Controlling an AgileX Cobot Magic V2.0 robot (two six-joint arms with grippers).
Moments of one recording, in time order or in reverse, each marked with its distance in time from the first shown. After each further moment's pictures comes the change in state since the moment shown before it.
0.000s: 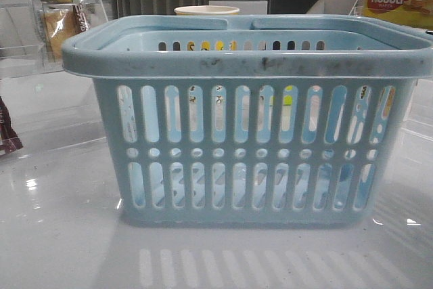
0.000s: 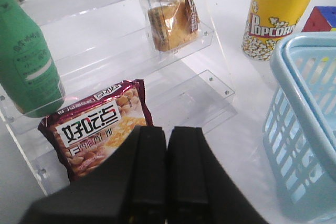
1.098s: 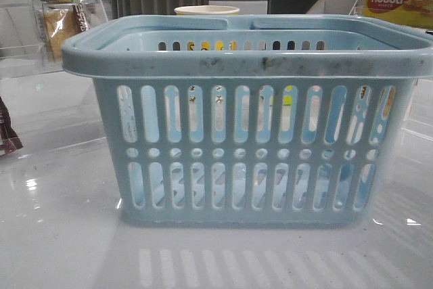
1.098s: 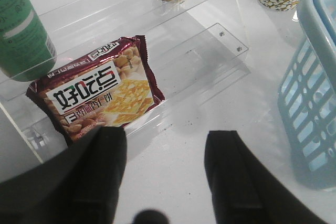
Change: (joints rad) left arm 0.000 0.115 0.000 0.025 0.033 0.000; right arm -0.184 0.260 -0.361 -0.004 0.077 0.000
